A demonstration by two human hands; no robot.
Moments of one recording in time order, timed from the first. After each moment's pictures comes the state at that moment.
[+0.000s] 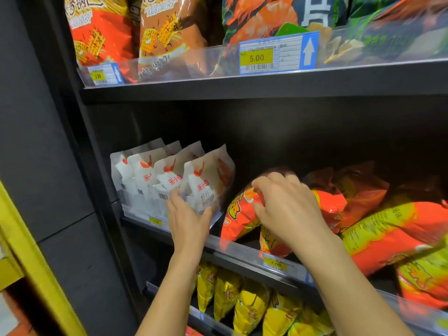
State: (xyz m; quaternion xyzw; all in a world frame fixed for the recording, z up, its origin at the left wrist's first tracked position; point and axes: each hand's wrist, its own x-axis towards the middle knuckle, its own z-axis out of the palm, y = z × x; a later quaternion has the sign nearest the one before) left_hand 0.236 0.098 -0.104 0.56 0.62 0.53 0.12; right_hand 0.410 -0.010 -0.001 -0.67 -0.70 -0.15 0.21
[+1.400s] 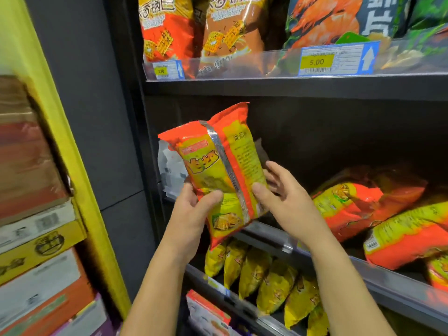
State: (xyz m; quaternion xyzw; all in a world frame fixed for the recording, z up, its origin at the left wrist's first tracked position) left_hand 0.143 -0.008 -0.053 0.53 0.28 0.62 0.50; right_hand 0.347 -0.026 -0.019 -0.46 -0.66 0.31 0.50
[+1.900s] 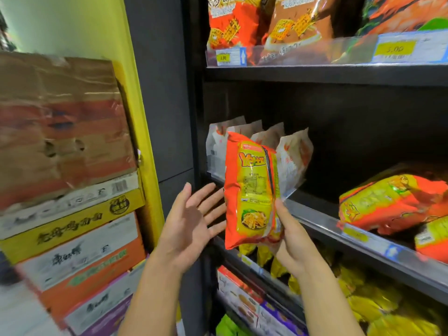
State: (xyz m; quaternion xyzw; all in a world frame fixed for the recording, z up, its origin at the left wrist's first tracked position) left_hand 0.043 -0.081 -0.073 0.30 0.31 0.62 0.65; right_hand 0.252 -0.053 -0.100 -0.36 -0.41 0.66 0.53
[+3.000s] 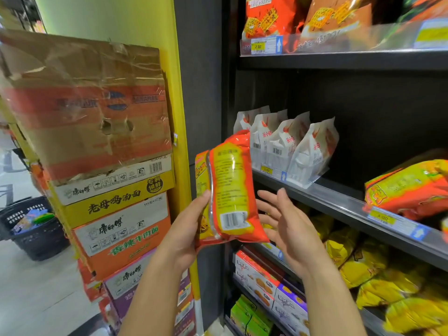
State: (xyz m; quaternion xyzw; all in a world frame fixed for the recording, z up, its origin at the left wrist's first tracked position) left_hand -0.008 -0.152 -0.089 0.36 0.46 0.57 0.58; right_hand 0.191 -0.126 -0.090 -0.35 -0.51 0.60 0.51
